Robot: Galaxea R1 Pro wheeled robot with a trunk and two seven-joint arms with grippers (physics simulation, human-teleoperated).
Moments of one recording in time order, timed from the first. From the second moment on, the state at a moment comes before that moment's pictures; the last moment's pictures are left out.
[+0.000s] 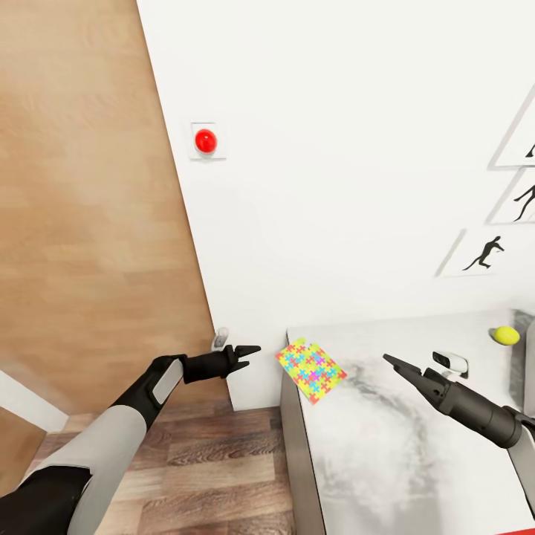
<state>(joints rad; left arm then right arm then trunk) -0.88 0.00 -0.07 -0.49 0.55 0.73 -0.81 -0.27 -0.27 -0.36 -1.47 -0.61 0.72 1.29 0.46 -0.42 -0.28</state>
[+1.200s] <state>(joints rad) -0.88 0.05 -0.06 -0.48 0.55 0.74 -0.81 -0.27 -0.28 -0.42 -1.49 -0.63 0.75 1.30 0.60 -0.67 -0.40</state>
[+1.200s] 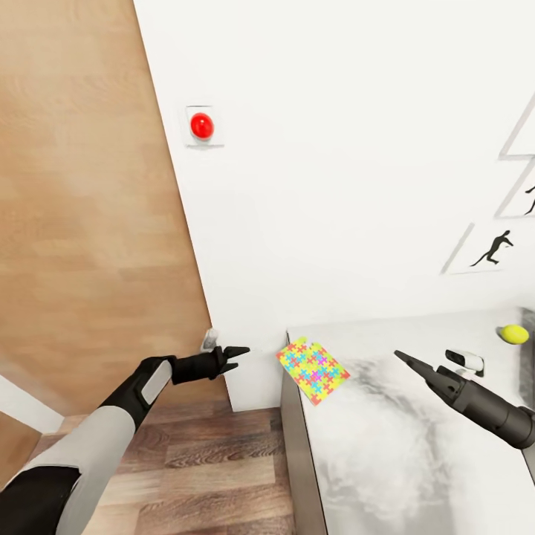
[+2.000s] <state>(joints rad) -0.88 0.00 -0.07 -0.48 0.55 0.75 -0.80 -0.25 -0.27 -0.47 -1.54 -0.63 0.77 1.41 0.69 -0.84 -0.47</state>
